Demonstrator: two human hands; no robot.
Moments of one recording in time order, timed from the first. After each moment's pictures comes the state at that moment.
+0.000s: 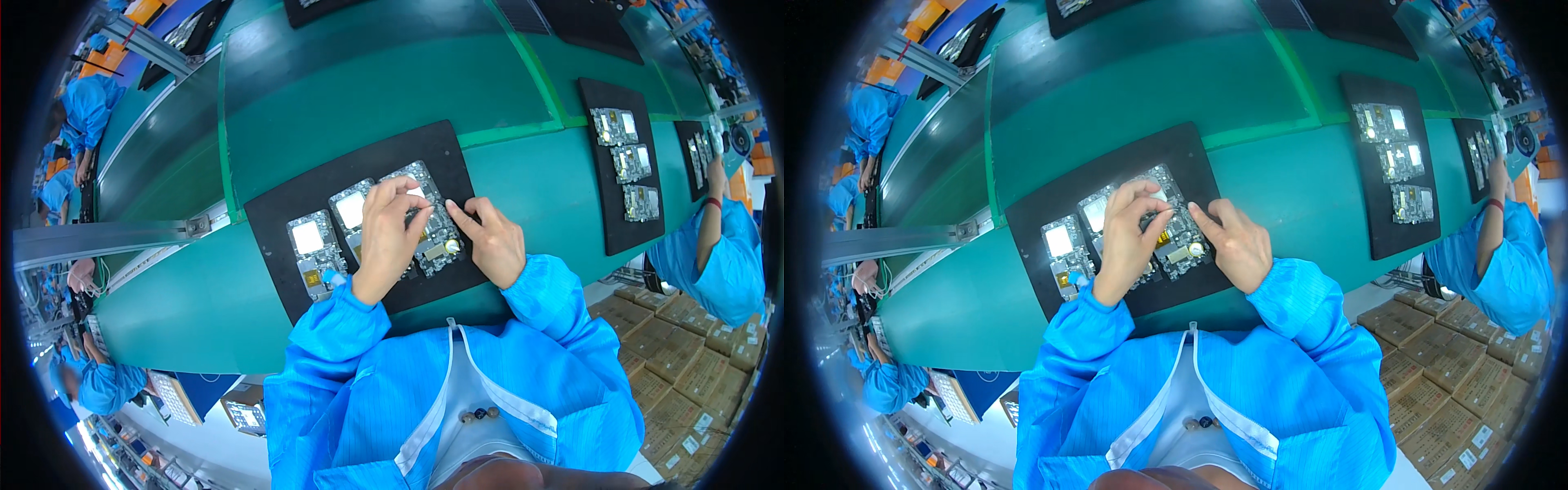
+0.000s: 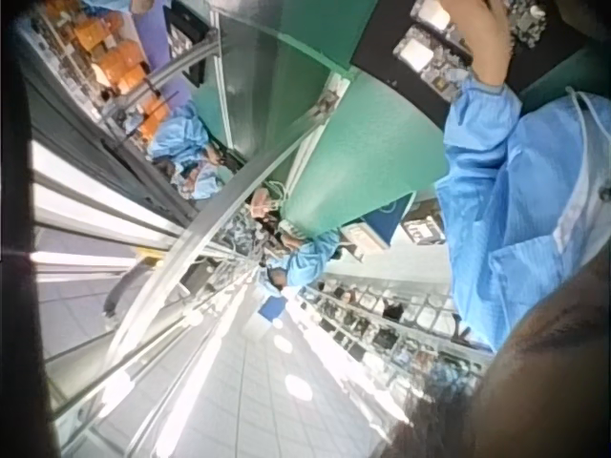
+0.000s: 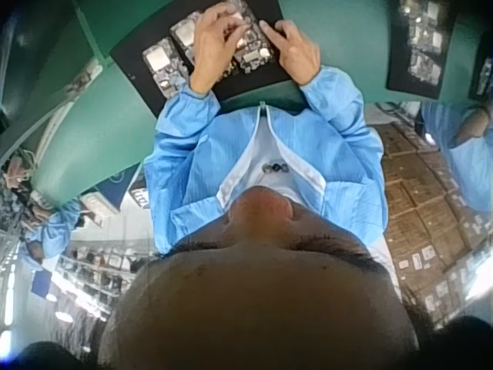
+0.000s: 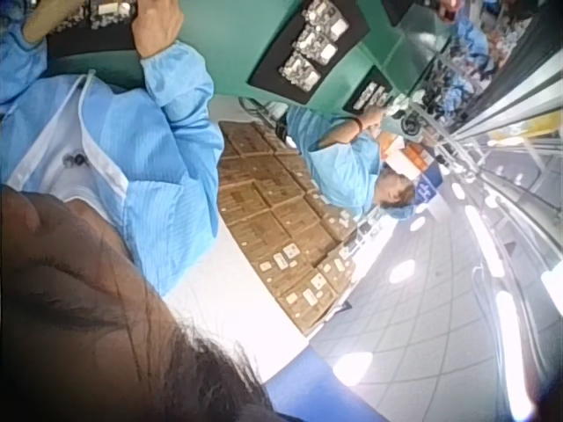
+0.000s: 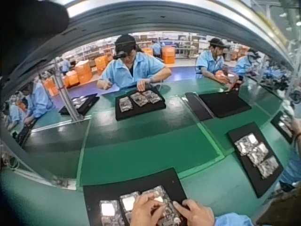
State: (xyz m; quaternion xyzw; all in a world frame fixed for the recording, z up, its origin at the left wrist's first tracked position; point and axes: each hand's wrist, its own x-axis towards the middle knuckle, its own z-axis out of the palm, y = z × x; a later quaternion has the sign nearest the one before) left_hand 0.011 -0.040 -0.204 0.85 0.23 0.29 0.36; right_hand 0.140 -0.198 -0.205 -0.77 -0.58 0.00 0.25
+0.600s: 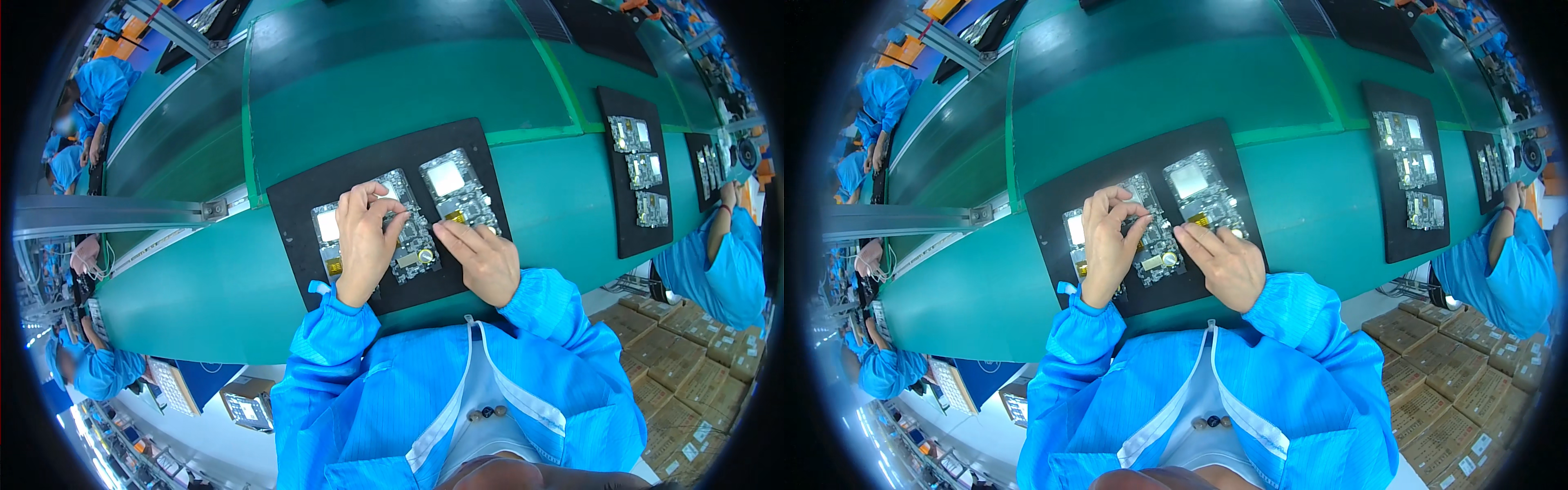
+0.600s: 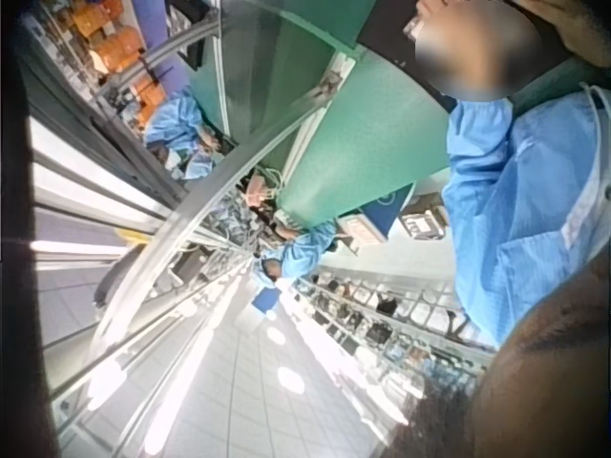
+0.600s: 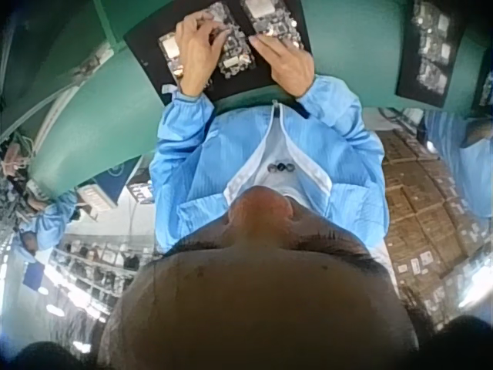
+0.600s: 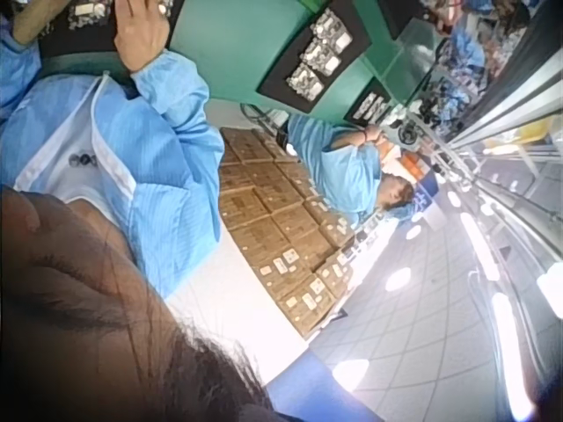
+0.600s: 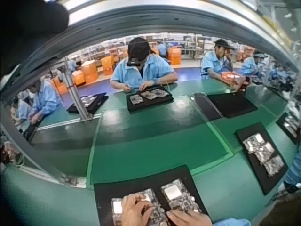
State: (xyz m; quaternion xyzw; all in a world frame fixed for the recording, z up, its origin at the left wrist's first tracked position) left_hand -0.046 -0.010 -0.203 0.88 0.28 0.26 0.27; right_hand 0.095 -0.187 -0.201 -0.71 -0.66 0.00 0.25
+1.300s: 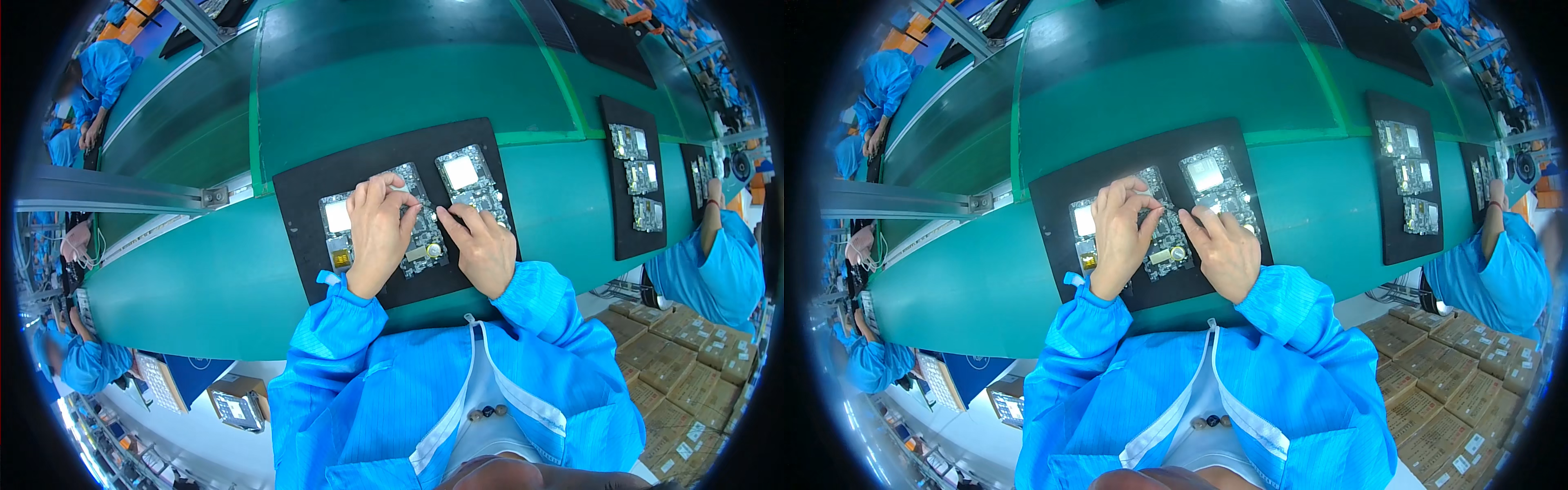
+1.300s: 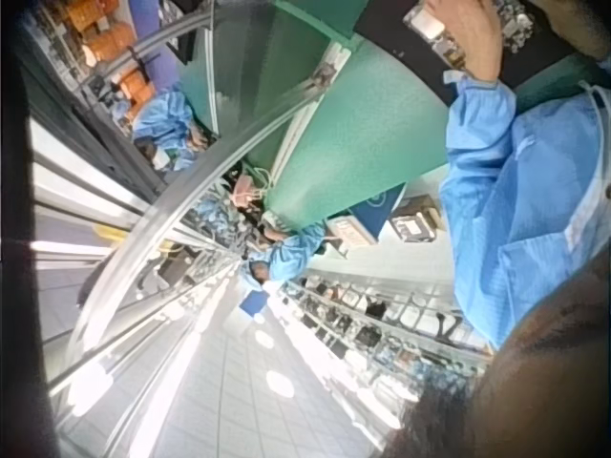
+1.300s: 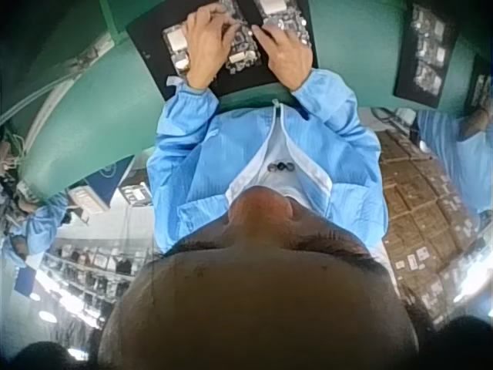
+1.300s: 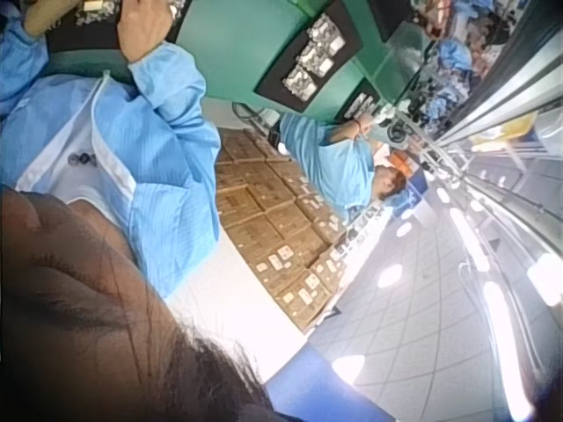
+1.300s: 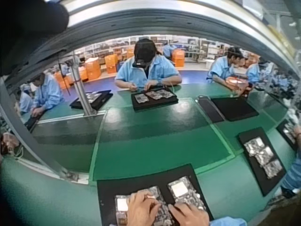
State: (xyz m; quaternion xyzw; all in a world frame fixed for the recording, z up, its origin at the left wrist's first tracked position) left_hand -0.045 -0.012 -0.209 0.89 0.27 0.28 0.26; right_hand 0.082 -0.165 -0.191 -0.75 -0.62 -0.04 0.20
